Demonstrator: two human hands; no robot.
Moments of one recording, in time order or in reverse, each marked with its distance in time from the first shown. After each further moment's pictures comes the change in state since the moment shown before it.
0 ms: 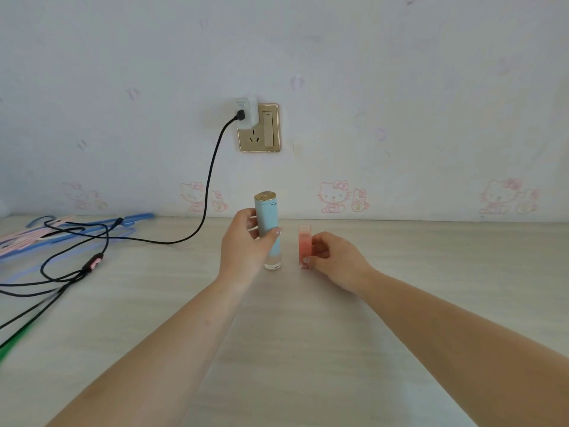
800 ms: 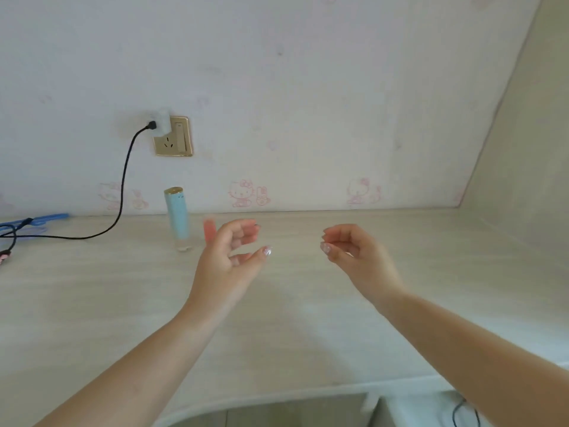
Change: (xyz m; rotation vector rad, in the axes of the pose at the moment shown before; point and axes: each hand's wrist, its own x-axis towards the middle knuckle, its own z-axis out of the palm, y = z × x) left_hand -0.175 0.117 0.037 -0.330 -0.244 0.196; right_hand -0.208 0.014 -0.142 0.263 0.397 -0.141
